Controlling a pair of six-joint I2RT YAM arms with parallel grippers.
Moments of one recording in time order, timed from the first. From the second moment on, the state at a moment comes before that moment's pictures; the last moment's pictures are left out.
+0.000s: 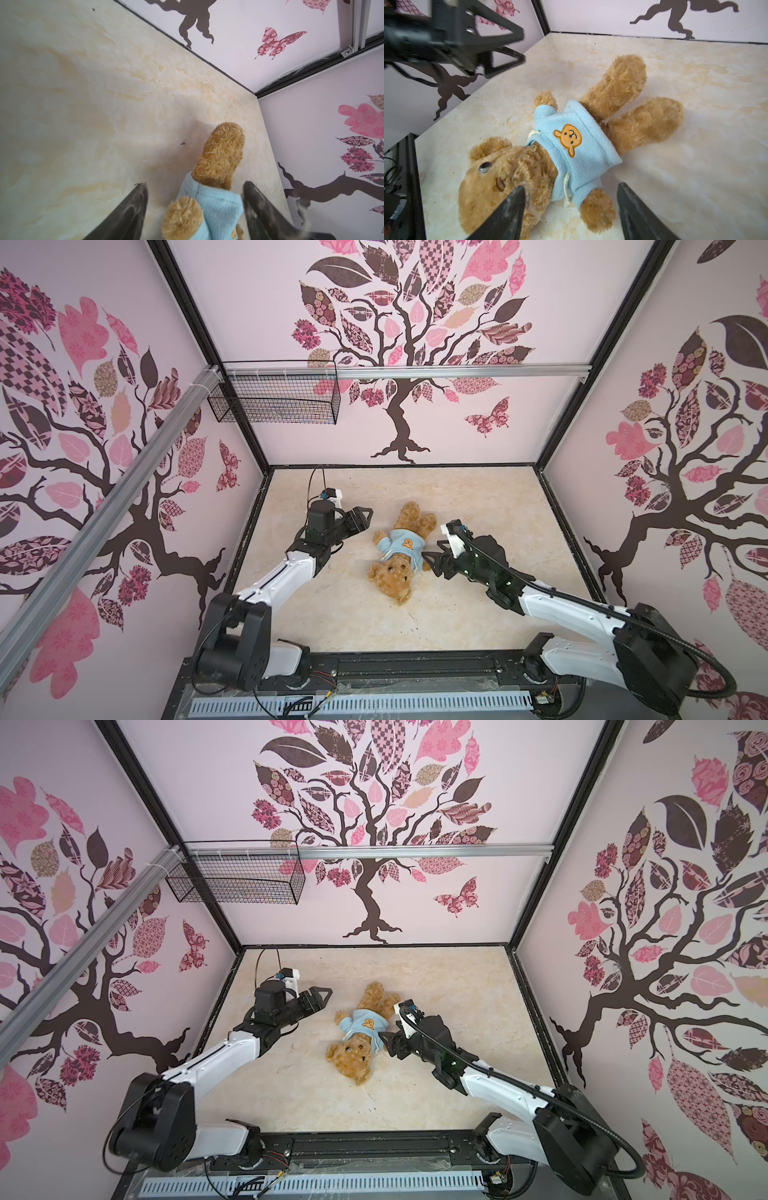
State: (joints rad) left arm -0.30 1.28 0.73 0.10 0.26 -0.66; right arm 0.65 1.25 0.52 0.35 -0.17 0.24
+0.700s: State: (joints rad) left arm -0.66 1.10 0.39 0.06 0.27 -0.85; right arm 0.52 1.83 0.96 0.34 -0.56 0.31
